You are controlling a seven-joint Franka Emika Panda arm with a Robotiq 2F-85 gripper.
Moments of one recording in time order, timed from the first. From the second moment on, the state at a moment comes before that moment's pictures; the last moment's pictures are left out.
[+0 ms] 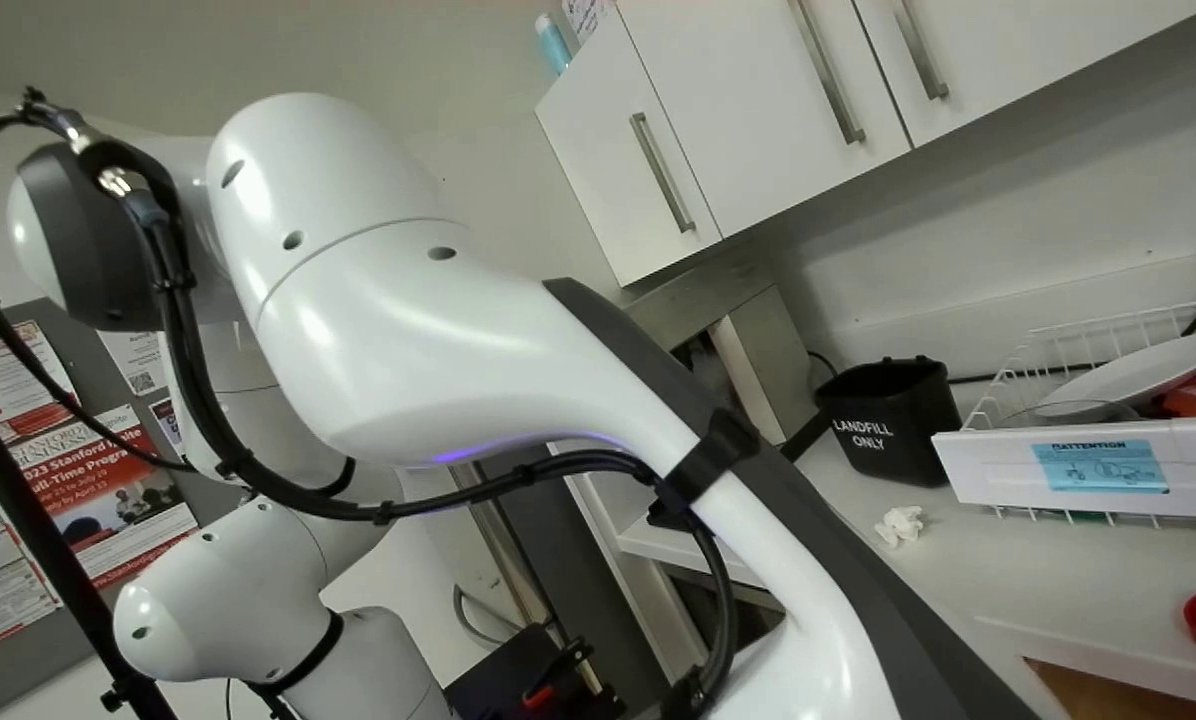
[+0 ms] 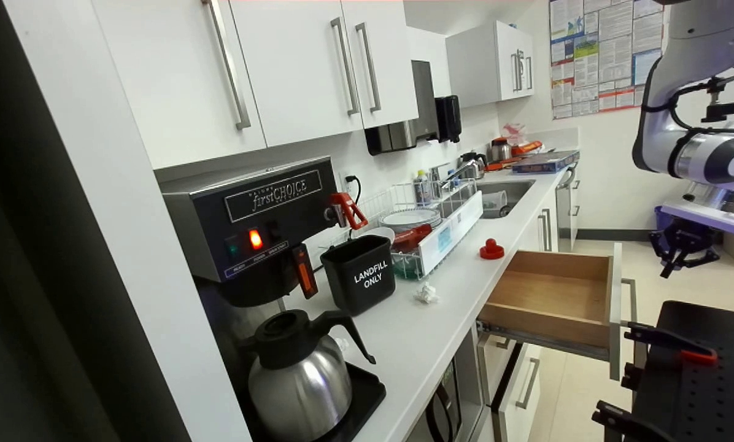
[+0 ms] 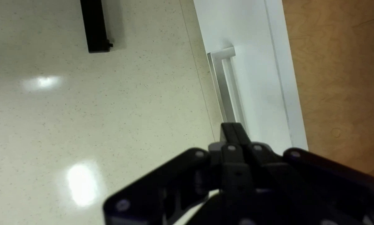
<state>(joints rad) -0.96 0.58 -0.29 -2.22 0.97 2.51 -0.44</state>
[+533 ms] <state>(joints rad) -1.02 0.74 -0.24 -2.12 1.19 2.50 -0.41</state>
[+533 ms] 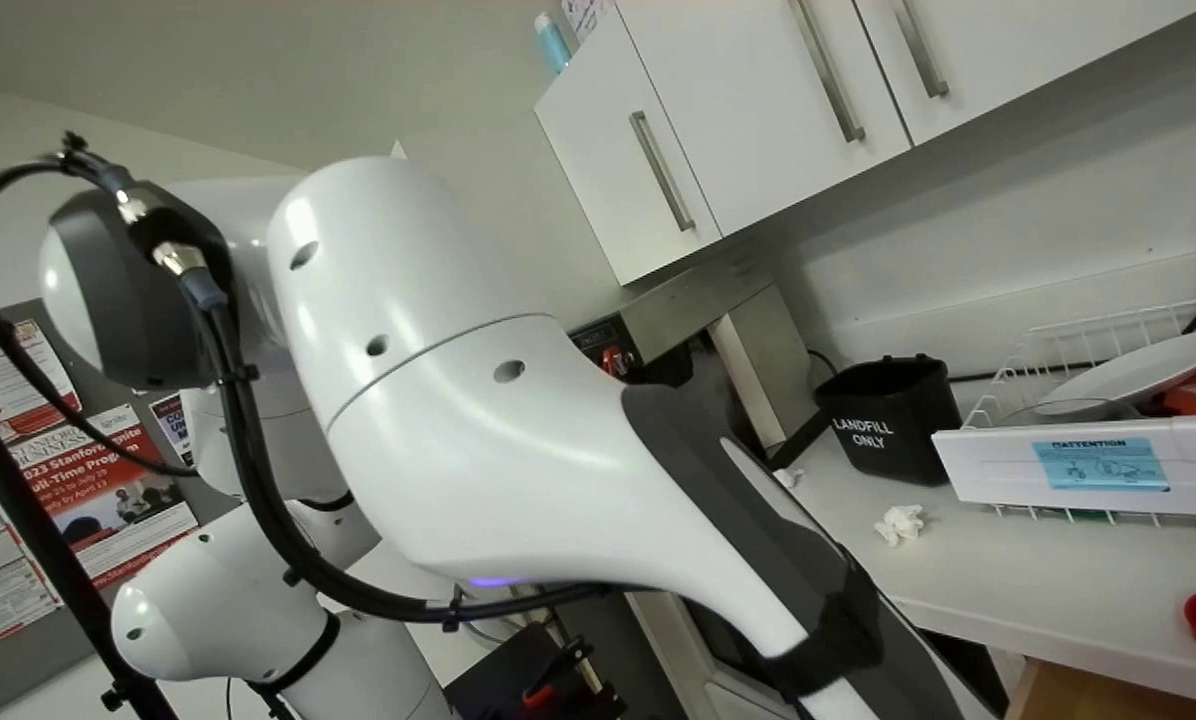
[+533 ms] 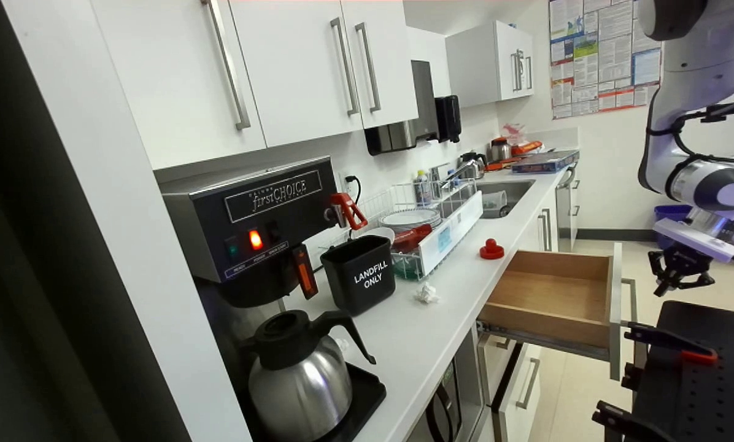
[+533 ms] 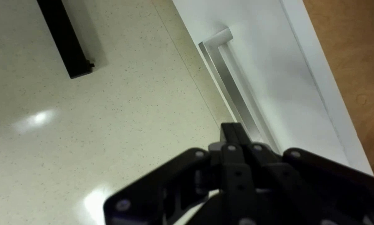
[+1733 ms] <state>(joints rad) -1.06 0.98 -0.19 -1.83 1.45 1.99 -0.06</state>
